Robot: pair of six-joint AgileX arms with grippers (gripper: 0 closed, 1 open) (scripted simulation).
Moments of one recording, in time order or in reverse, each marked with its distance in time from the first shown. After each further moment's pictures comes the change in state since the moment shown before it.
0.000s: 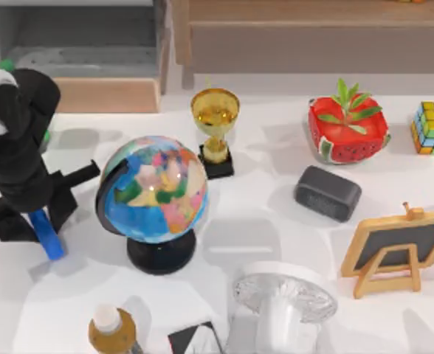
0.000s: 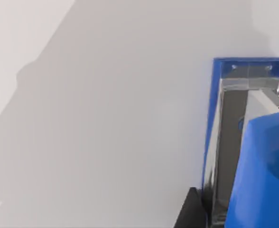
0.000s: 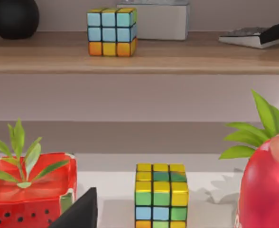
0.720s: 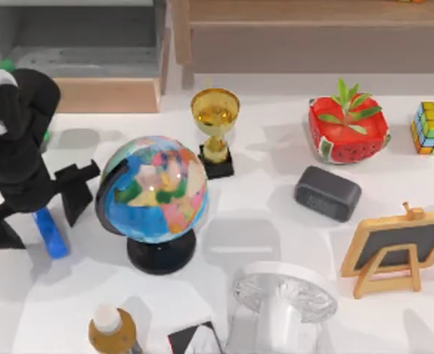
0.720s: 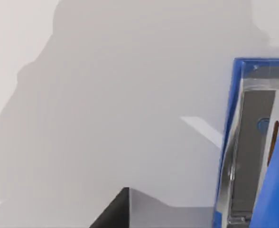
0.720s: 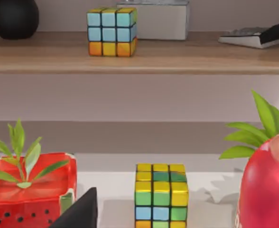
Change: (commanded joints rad) left arm -0.002 0.018 -0.004 0.011 0.006 -0.007; right arm 0.000 0.000 0.000 0.000 0.000 0.000
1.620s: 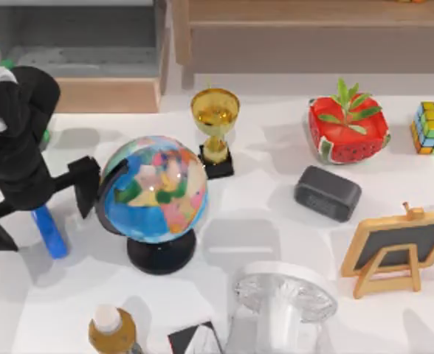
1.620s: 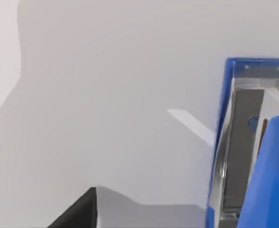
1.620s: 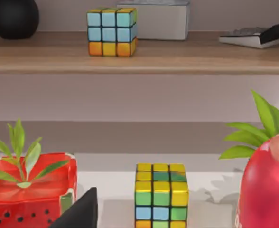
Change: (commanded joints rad) left arm 0.000 -0.014 0.013 -0.021 0.000 0.000; right arm 0.000 0.000 0.000 0.000 0.000 0.000
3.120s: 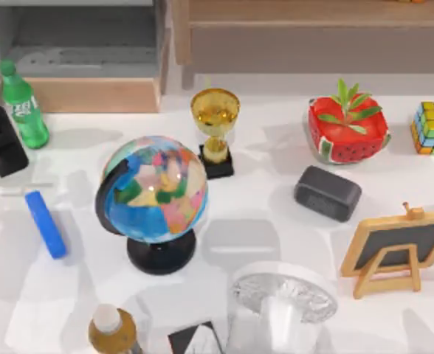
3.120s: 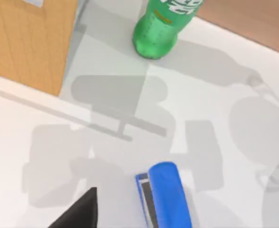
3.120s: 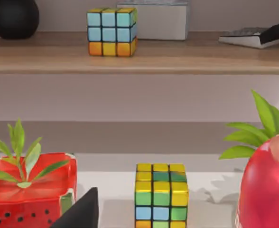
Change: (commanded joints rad) left arm 0.102 -0.936 -0.420 0.294 -0.006 0.282; right arm 0.000 0.000 0.000 0.000 0.000 0.000
